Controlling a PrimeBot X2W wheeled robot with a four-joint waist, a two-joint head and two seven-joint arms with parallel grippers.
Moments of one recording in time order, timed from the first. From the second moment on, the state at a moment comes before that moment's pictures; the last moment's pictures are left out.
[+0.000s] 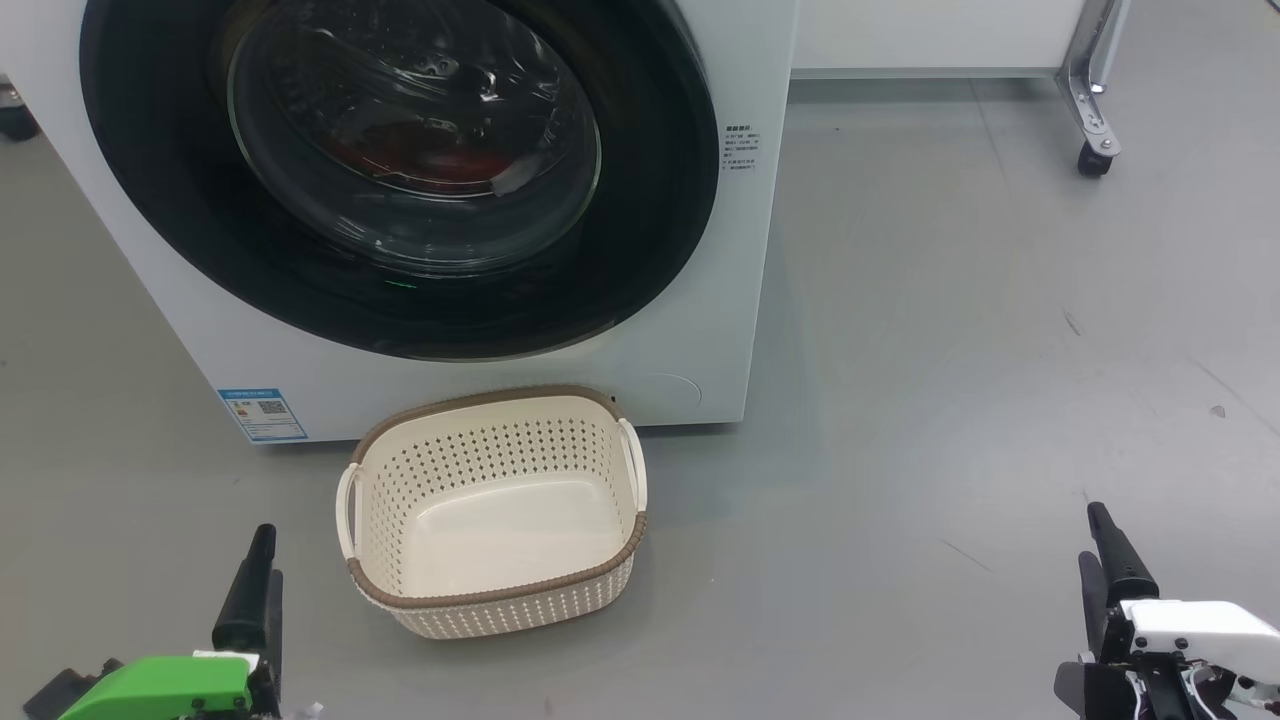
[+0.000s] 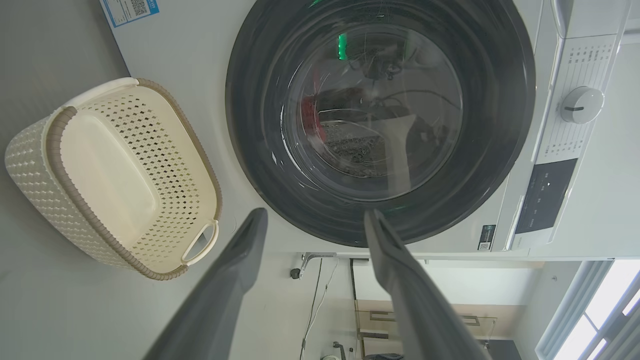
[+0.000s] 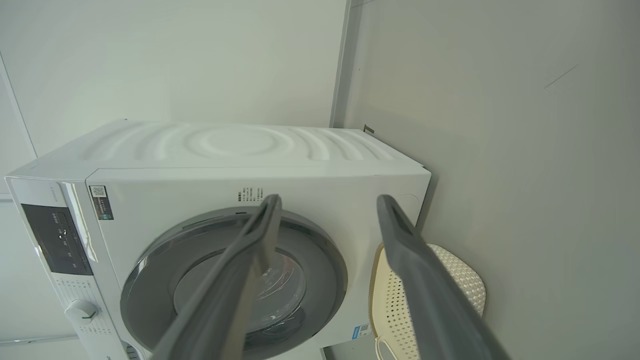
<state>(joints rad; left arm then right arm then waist) -0.01 0.02 0.05 0.28 -1.62 -0.12 0.07 0.00 -0.02 -0.11 0.32 1.56 0.12 0.04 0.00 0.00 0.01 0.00</state>
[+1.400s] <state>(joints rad) -0.06 0.15 -0.17 0.19 -0.90 -0.08 -0.11 -0.05 -0.14 0.13 0.29 0.84 0.03 -0.10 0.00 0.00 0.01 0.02</state>
